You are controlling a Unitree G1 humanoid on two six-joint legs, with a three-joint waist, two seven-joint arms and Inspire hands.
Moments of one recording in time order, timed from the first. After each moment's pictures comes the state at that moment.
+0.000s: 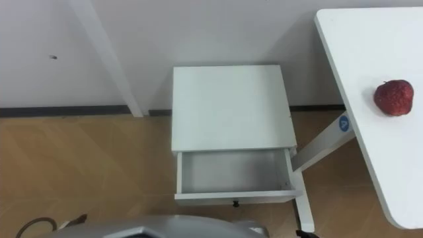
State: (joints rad) left arm 0.17 0.22 0.18 1.20 0.23 -0.04 0.06; right arm 0.18 -0.24 -0.18 1.27 -0.27 -0.02 0.07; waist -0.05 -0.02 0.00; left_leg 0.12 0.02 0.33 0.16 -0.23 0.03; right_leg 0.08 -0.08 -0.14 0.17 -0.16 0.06
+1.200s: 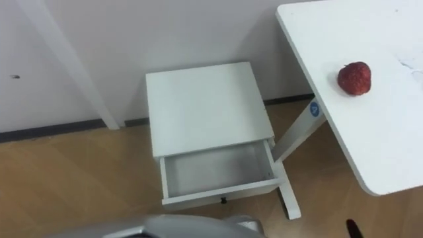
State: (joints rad) left arm 0.25 0.23 0.39 1.24 0.23 -0.07 0.17; right arm 0.17 -0.27 -0.74 1.22 1.04 -0.09 -0.15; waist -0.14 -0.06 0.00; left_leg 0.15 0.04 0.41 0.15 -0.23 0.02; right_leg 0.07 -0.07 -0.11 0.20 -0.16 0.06
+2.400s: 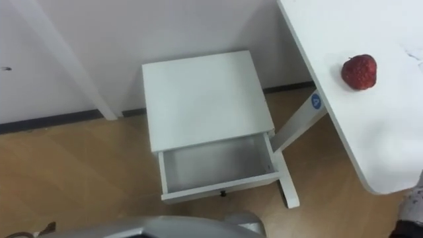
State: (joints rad) left arm 0.27 0.25 0.25 1.11 0.23 -0.07 0.12; right arm 0.11 -0.38 -0.61 0.21 0.54 -0.25 -0.67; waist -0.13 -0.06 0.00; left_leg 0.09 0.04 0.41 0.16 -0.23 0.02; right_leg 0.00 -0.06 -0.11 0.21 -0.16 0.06
